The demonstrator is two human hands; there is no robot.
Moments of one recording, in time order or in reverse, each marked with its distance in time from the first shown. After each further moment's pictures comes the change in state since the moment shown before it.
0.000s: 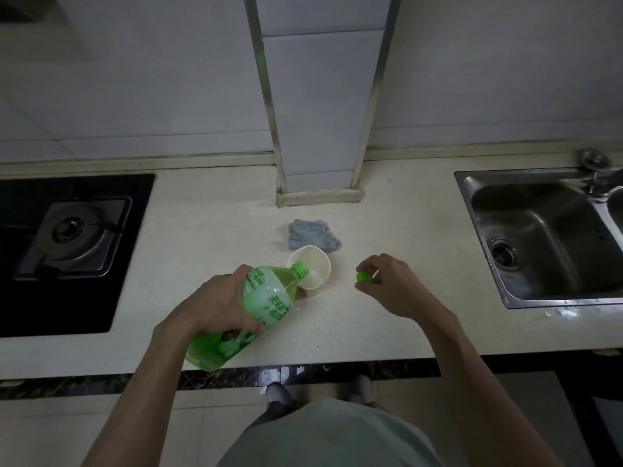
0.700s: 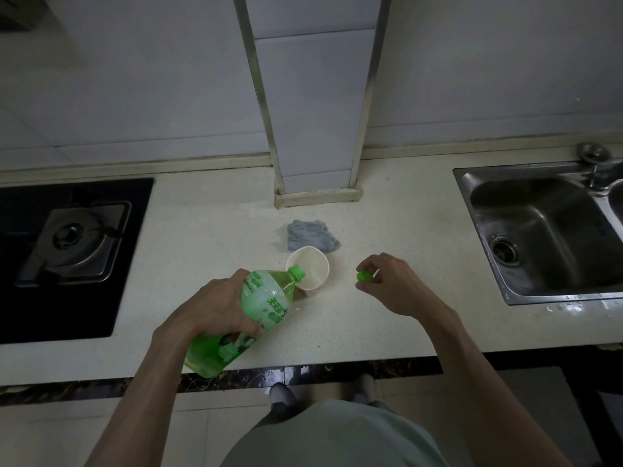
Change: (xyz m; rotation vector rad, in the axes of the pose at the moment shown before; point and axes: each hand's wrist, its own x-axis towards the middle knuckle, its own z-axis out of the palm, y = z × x) left_hand 0.001 0.003 -0.001 0.022 -0.033 -0.045; right_hand 0.000 0.005 -0.002 -0.004 0.001 0.007
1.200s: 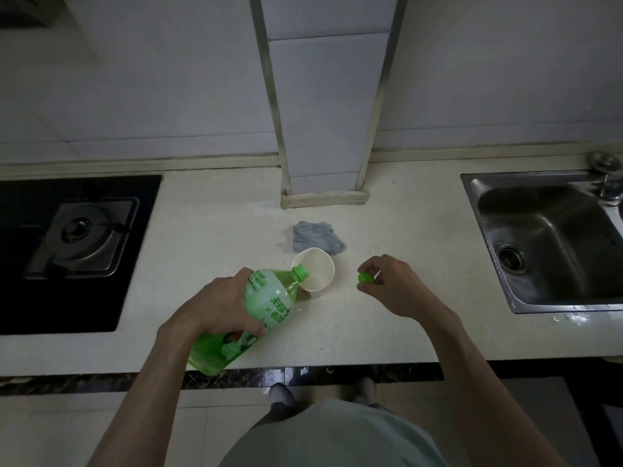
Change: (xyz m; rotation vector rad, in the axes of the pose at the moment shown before) left_hand -0.001 -0.002 -0.002 -0.002 0.015 -0.014; right_hand 0.007 -0.006 0.002 -0.012 -0.019 0.001
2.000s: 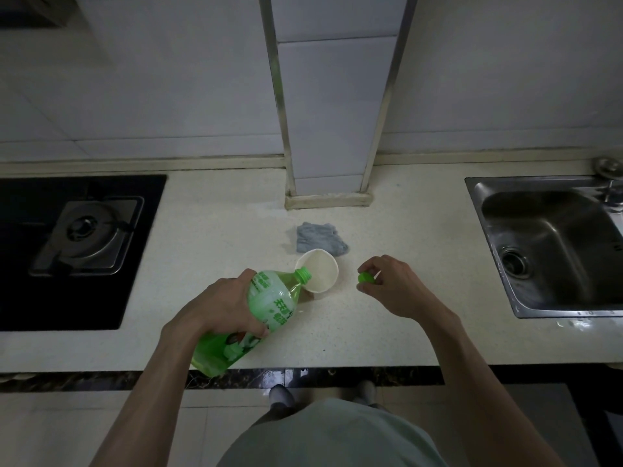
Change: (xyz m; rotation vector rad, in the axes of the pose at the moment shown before) left_hand -0.006 0.003 -0.001 0.012 0.000 -0.009; right_hand 0.003 -0.008 0.002 -0.009 -0.004 -0.015
